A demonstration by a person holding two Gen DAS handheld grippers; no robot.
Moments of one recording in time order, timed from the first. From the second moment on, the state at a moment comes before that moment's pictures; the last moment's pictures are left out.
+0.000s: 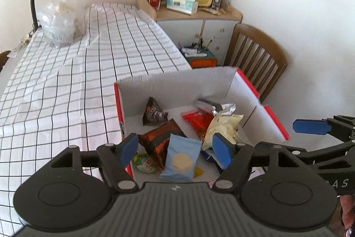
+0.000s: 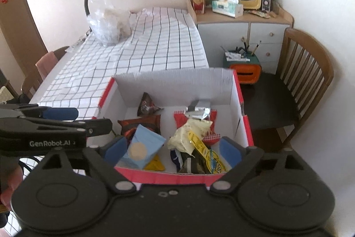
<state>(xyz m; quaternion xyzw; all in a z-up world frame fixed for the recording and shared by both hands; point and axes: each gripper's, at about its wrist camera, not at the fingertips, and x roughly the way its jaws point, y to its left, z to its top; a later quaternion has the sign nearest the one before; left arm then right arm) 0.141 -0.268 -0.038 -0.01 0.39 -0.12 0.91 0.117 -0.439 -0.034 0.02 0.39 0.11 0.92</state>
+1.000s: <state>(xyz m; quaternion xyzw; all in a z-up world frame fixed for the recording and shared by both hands) 0.078 -0.248 -0.013 -0.03 0.34 -0.09 0.93 0.062 -0.449 -0.020 0.04 0.28 0.11 0.95</state>
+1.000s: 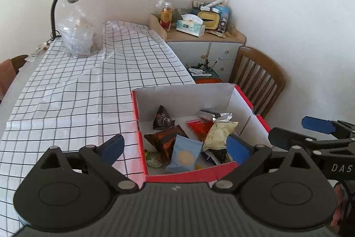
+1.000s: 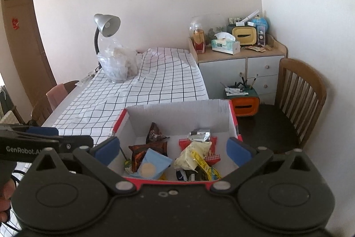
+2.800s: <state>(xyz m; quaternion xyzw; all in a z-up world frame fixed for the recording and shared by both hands) 0.071 -0.243 -0.013 -0.03 0.36 -0.06 0.93 0.064 -0.441 -0.029 0.04 0.31 0.10 0.94</state>
